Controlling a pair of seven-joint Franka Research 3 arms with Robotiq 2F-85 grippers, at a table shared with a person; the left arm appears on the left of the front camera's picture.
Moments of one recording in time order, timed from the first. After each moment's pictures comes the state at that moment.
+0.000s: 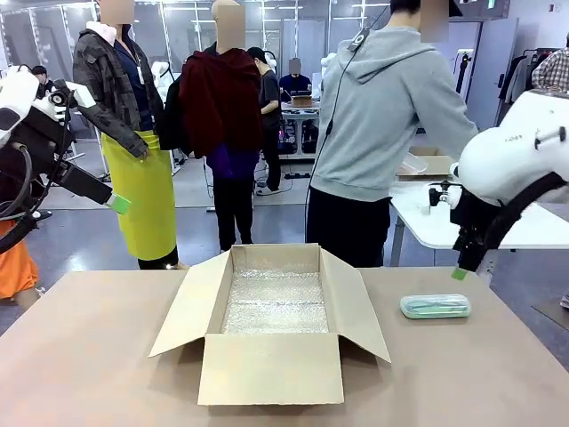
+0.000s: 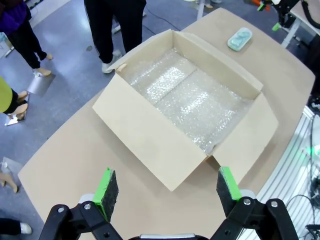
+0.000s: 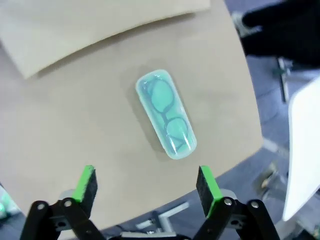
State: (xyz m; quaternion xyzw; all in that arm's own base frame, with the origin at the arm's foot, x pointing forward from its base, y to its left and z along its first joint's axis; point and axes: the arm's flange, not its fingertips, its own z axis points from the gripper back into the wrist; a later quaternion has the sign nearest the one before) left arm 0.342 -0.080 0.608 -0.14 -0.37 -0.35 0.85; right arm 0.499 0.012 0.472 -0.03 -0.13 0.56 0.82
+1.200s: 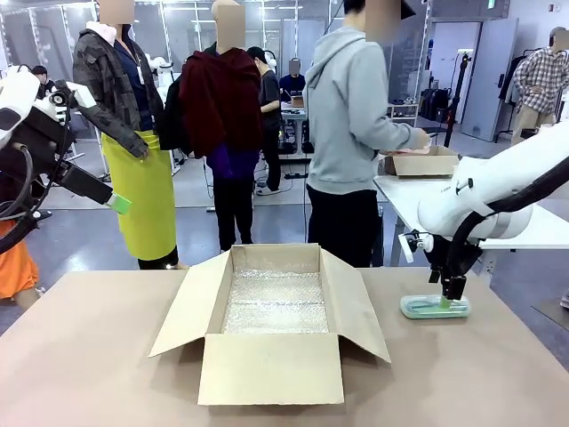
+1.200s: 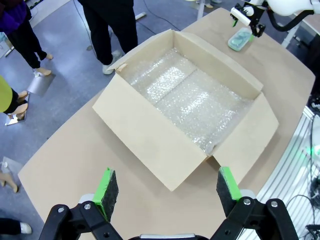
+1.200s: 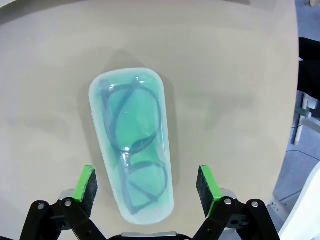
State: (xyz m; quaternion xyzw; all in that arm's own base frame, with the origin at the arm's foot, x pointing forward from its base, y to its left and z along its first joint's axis) left arm 0.342 -0.080 0.608 -0.14 -0.37 -0.35 0.85; right arm 0.597 0.008 0.341 -0.01 -0.05 0.67 0.74
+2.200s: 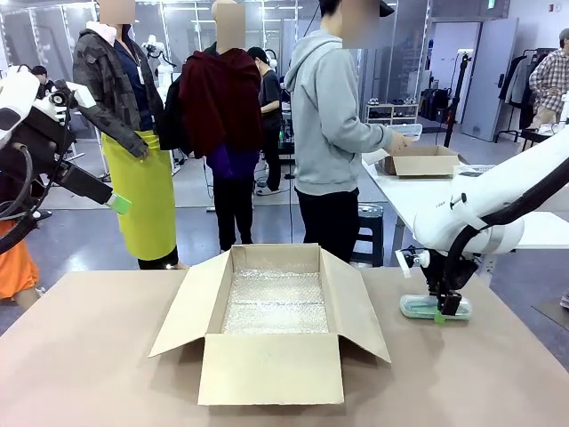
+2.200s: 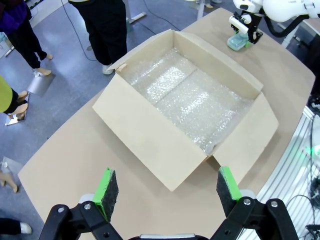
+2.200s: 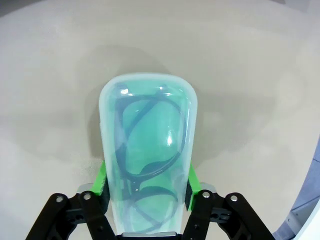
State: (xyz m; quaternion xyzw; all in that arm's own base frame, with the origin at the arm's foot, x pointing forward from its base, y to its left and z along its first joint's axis) left arm 0.342 -0.080 0.608 -0.14 -0.37 -0.35 0.85; right arm 0.596 0.009 0.309 0.01 -0.04 0.67 0.74
